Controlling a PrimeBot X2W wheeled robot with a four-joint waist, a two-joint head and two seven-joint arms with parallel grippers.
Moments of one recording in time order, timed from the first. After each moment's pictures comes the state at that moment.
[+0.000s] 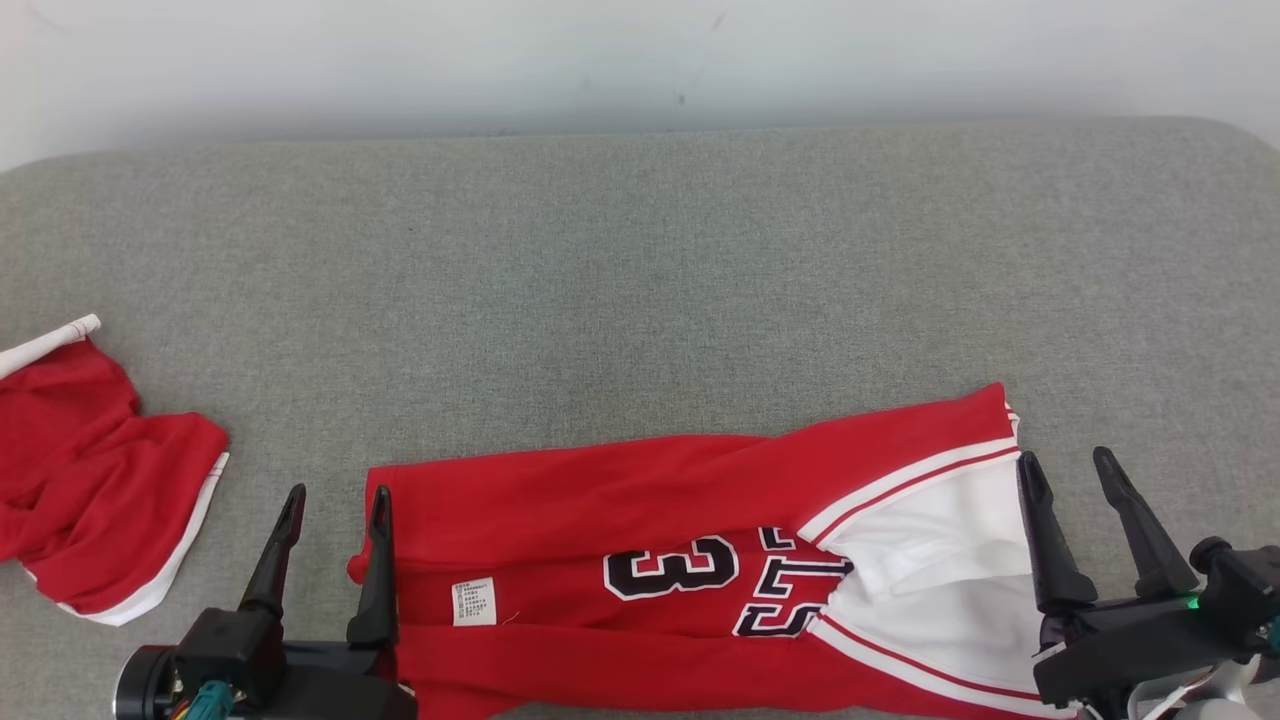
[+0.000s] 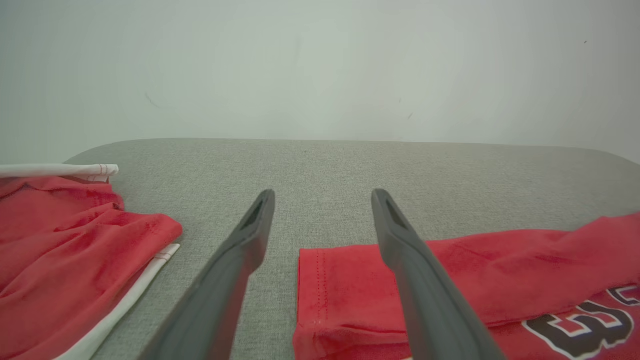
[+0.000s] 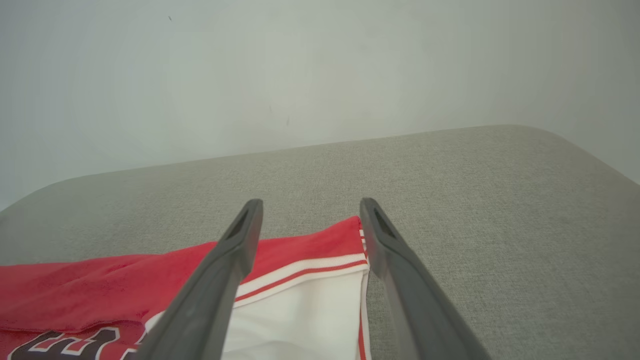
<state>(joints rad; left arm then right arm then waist) -0.19 0.18 -0.20 0.05 -0.24 0.16 -0.26 -0.08 -0.30 0.21 0.01 0.38 0.13 -0.20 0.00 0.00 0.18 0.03</state>
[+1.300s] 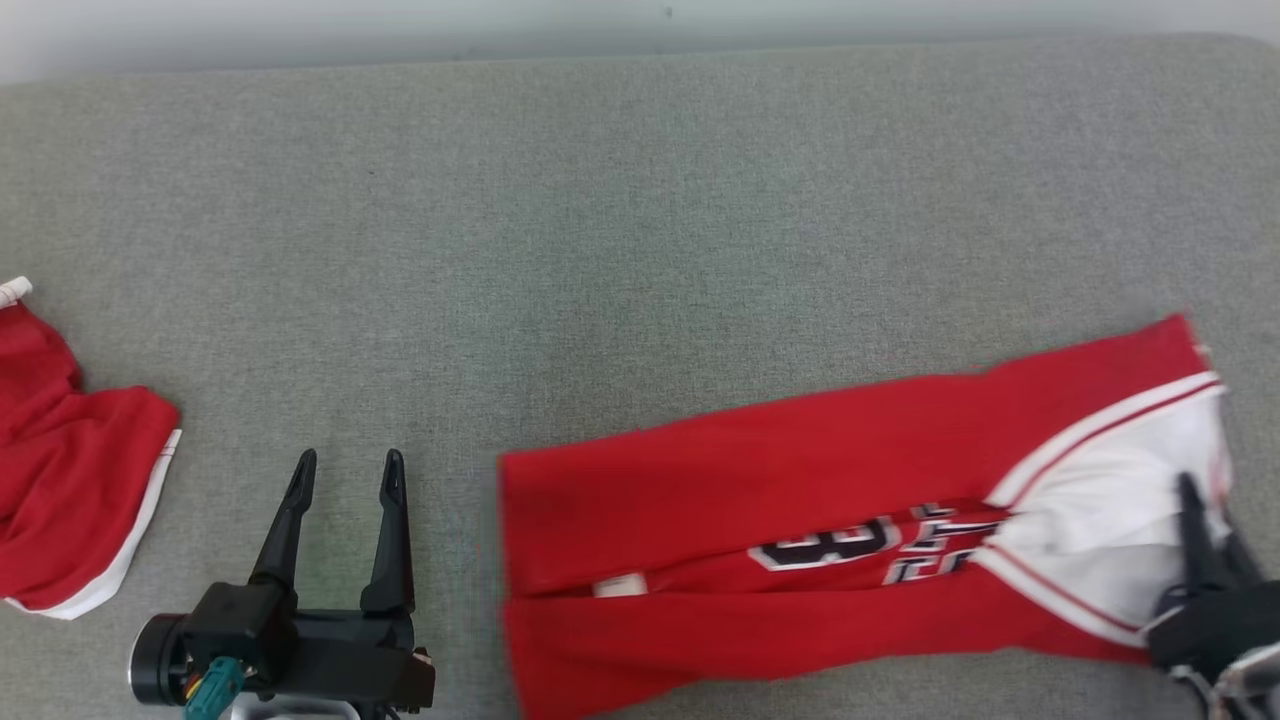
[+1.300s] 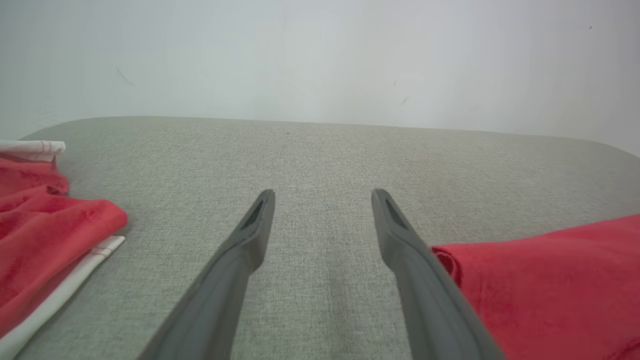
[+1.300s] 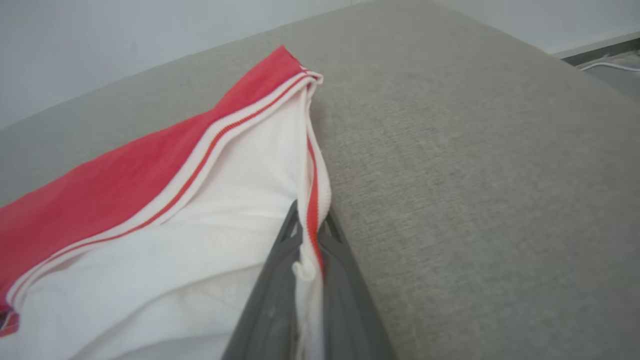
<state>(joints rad) -0.23 0.12 -0.17 0.04 -0.20 0.13 -0.26 -0.24 -0.40 0.19 0.45 0.60 0.13 -0.26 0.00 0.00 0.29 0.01</state>
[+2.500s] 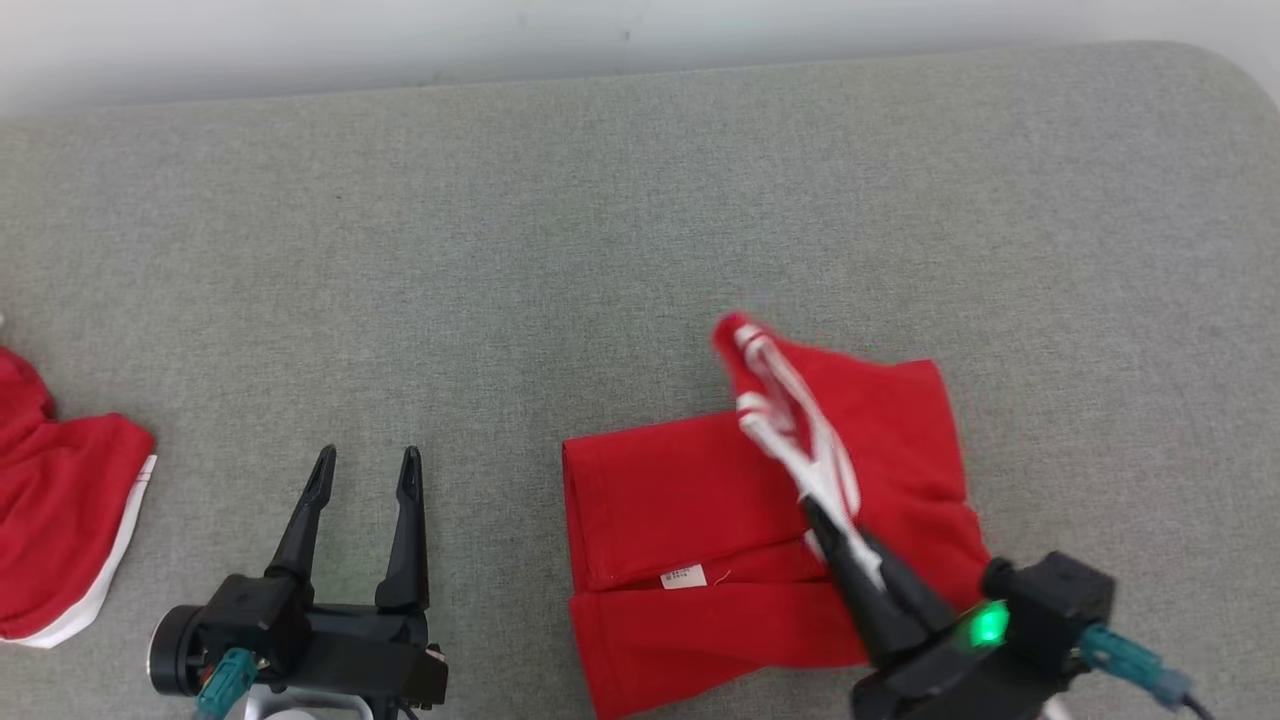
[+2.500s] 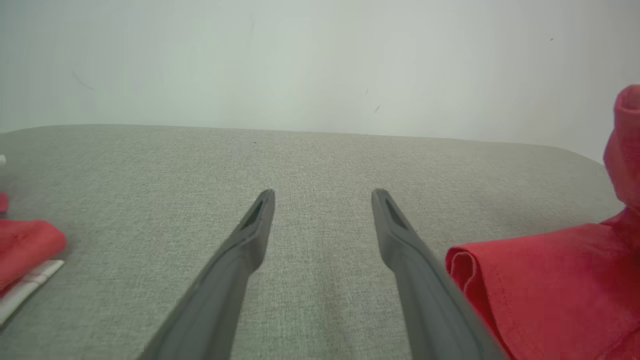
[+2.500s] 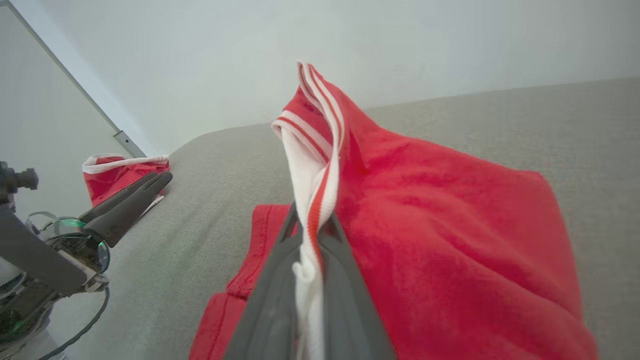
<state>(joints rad) -0.24 0.09 -0.15 0.07 -0.18 0.09 -0.26 -0.07 -0.29 0.53 -0.26 0.43 0.13 0.00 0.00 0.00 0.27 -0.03</state>
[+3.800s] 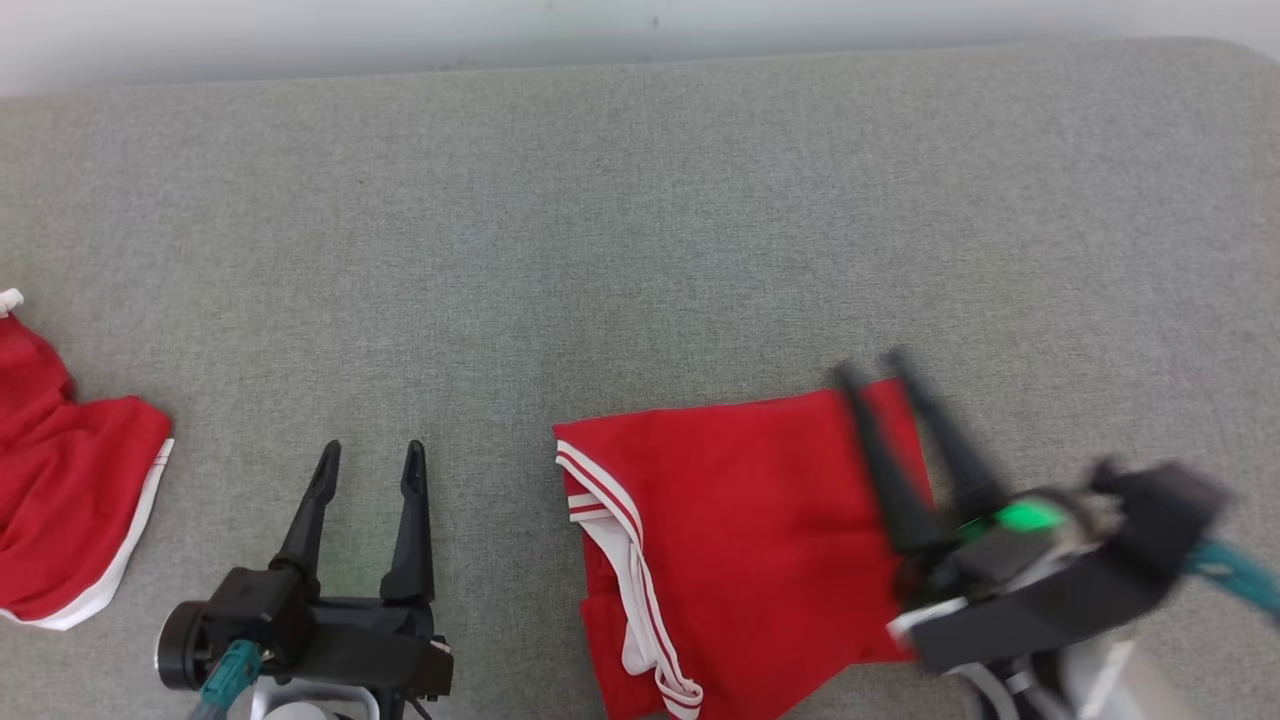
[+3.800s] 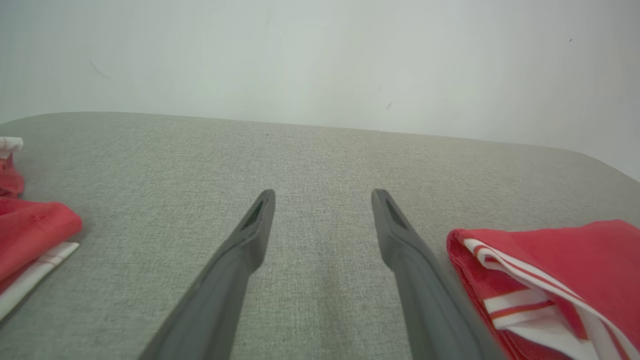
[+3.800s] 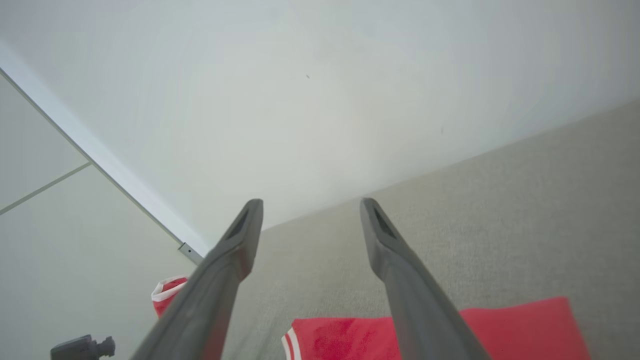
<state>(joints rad) -0.26 0.06 -0.14 0.10 -0.17 0.08 -0.26 -0.21 -0.24 0.55 -0.25 0.76 0.13 -0.10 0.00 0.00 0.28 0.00</state>
